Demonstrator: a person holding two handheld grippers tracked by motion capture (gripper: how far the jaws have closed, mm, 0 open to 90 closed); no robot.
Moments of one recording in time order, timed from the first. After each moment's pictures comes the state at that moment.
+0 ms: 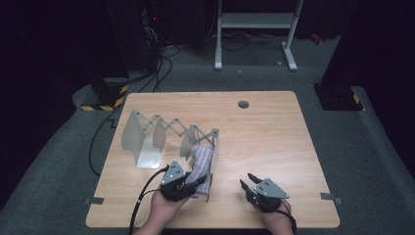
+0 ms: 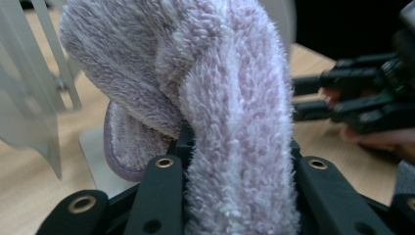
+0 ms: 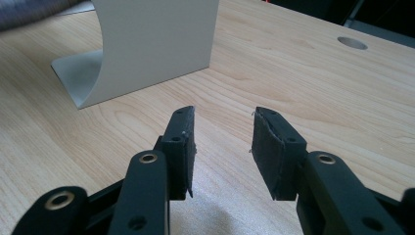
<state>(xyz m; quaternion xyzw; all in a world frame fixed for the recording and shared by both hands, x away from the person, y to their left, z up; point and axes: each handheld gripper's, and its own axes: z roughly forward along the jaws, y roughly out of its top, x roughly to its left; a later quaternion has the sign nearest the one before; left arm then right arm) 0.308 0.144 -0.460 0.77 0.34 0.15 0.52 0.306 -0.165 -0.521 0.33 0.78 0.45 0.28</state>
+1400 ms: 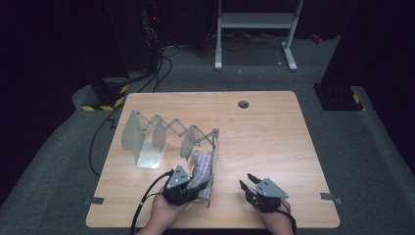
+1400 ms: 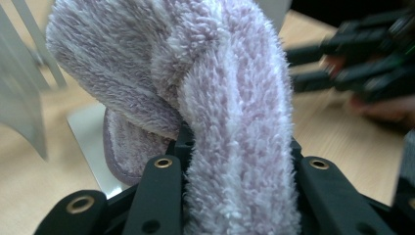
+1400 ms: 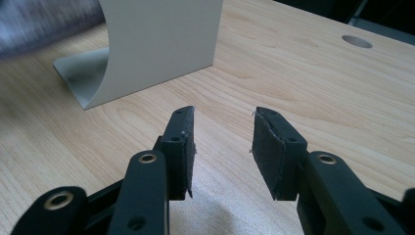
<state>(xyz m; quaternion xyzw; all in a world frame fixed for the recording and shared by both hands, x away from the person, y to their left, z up) 0.302 0.139 -0.470 0.79 0.33 0.14 0.50 0.306 -0.164 -0.521 0.33 0.78 0.45 0.28</state>
